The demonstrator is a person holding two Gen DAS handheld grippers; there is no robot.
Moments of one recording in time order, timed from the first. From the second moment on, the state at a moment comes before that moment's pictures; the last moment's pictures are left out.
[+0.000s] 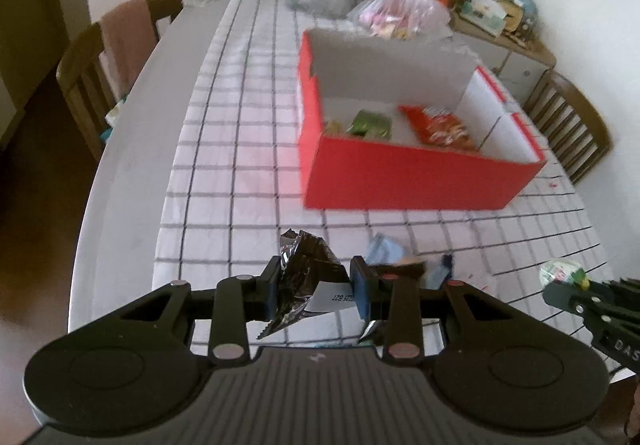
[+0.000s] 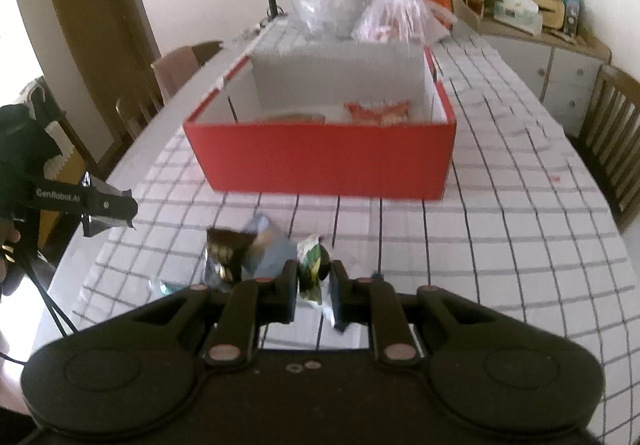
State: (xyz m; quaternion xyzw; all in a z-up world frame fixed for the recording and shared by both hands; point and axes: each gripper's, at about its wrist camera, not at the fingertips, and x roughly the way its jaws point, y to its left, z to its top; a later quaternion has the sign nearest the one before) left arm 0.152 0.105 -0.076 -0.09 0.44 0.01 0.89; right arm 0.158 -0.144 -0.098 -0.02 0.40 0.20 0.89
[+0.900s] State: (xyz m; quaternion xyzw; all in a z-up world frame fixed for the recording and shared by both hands) left arm 0.261 0.045 -0.020 -0.04 0.42 -0.01 0.91; right arm 0.270 -0.147 -0.048 -0.04 0.35 0.21 0.91
